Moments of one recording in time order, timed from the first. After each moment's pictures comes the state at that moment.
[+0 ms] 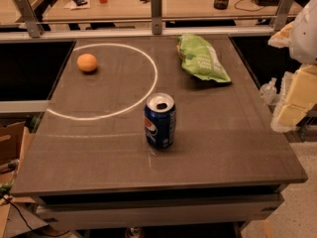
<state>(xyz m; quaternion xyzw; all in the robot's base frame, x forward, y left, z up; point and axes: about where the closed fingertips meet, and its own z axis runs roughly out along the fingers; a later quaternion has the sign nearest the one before) 0.438 -0.216 0.978 -0.60 0.78 -0.04 0.16</state>
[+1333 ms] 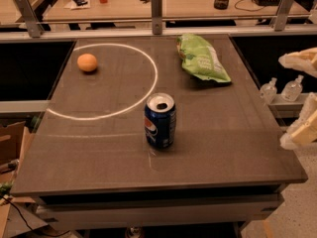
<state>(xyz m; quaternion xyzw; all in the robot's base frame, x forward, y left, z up) 0.422 -0.232 0.954 -0.56 0.76 0.11 0.31</state>
